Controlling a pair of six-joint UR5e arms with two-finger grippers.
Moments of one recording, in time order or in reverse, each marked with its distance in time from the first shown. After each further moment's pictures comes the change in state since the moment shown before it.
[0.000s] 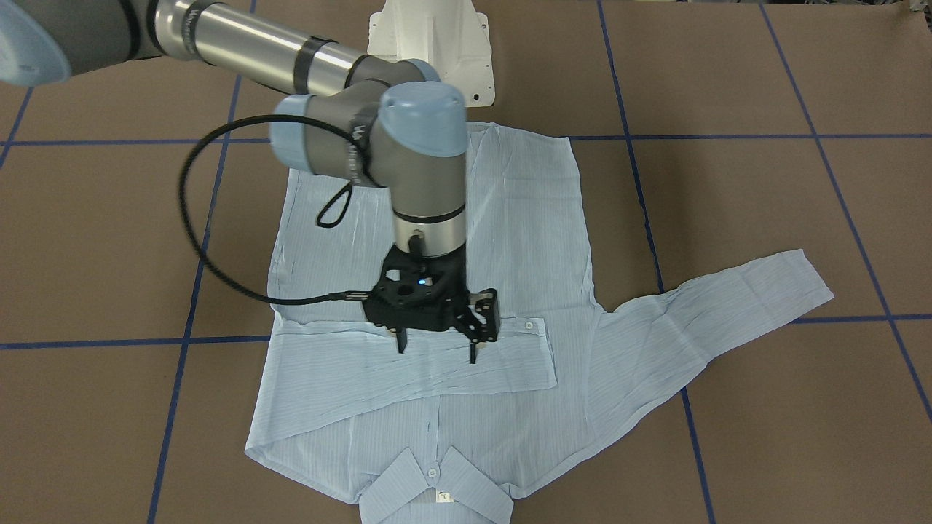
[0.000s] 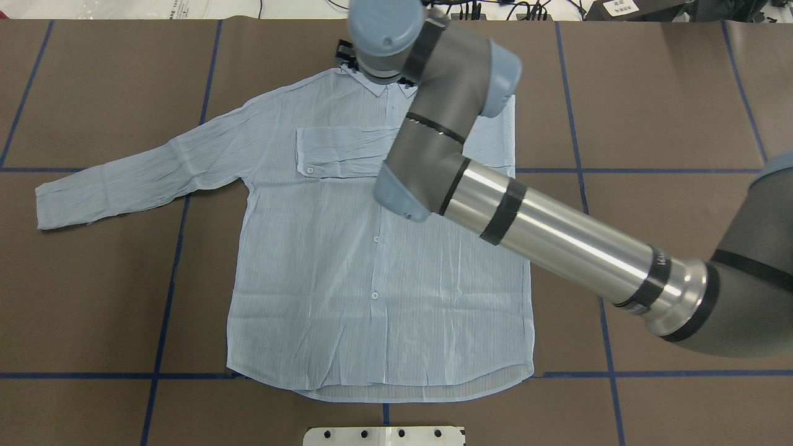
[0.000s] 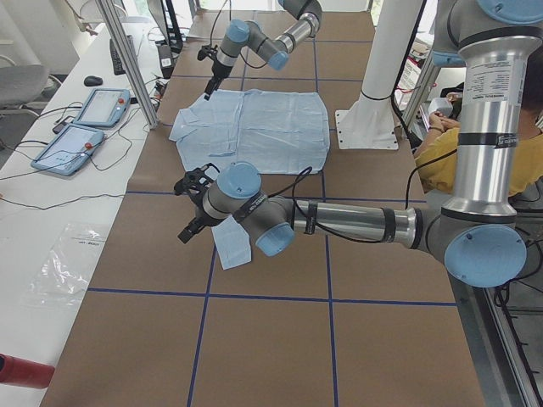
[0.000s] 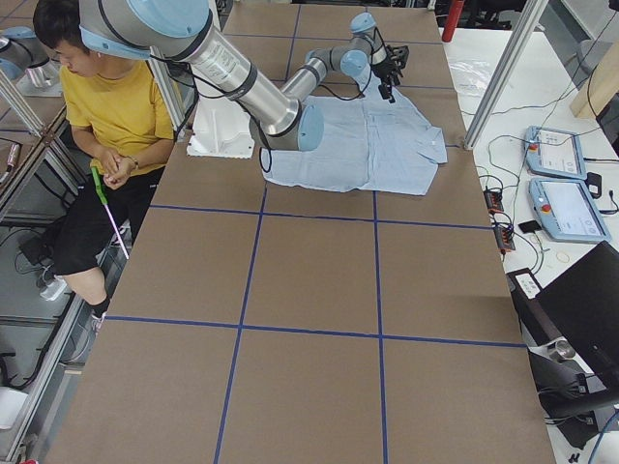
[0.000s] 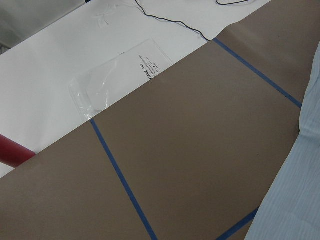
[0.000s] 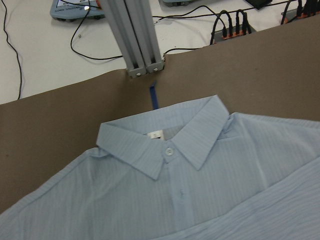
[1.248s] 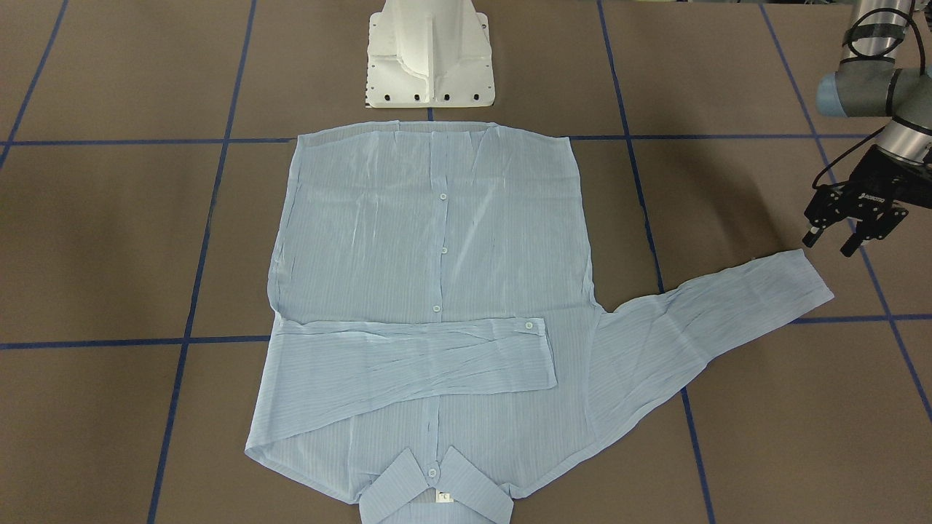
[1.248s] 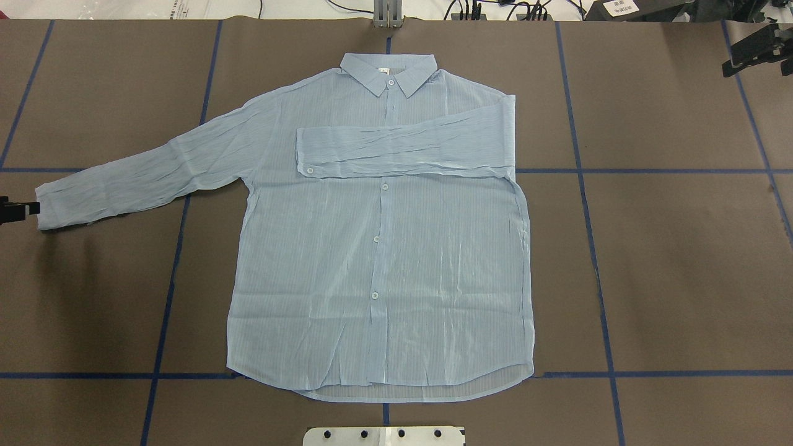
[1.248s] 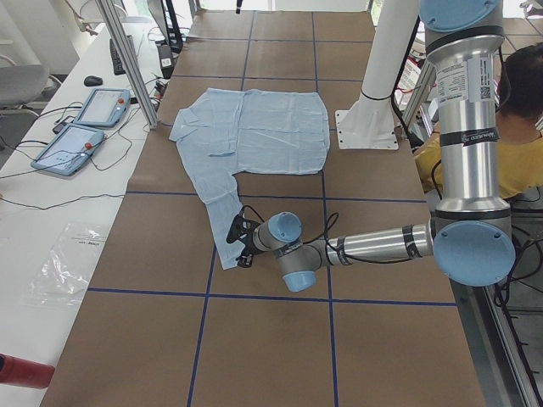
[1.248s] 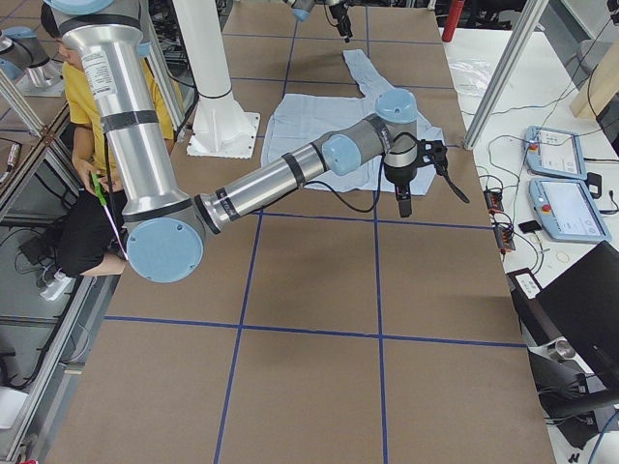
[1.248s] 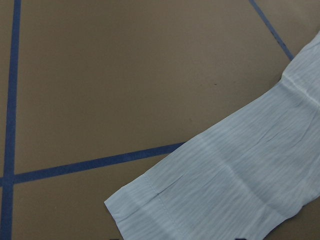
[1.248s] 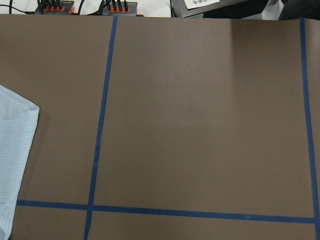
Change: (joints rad) left arm 0.425 0.130 0.206 -0.486 0.325 -0.655; right arm 0.574 -0.739 0.509 -0.105 0.543 -0.790
